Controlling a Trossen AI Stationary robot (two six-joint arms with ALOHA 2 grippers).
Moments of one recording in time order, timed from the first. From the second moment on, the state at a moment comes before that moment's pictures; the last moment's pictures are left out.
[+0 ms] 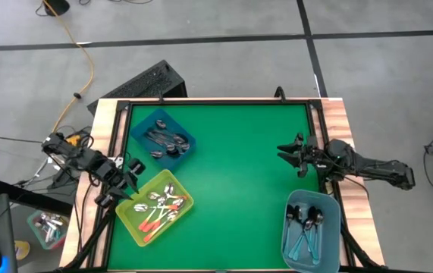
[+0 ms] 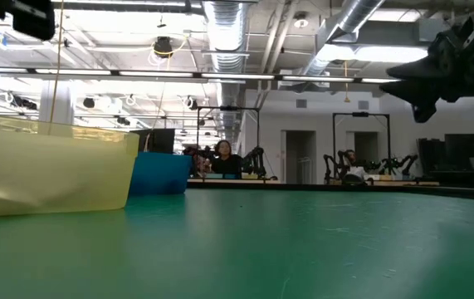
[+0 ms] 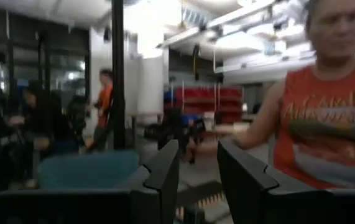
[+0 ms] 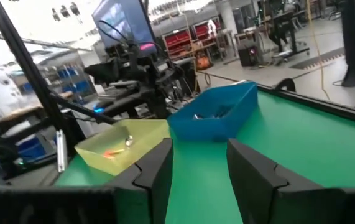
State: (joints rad) left arm -0.45 0.01 0.01 0.34 0.18 -0.07; right arm -0.19 0.01 0.01 0.06 -0.03 0.33
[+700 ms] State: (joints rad) left arm -0.45 0.02 0.02 0.04 -0.23 -0.04; right arm -0.19 0.02 0.01 0.01 0.00 0.25
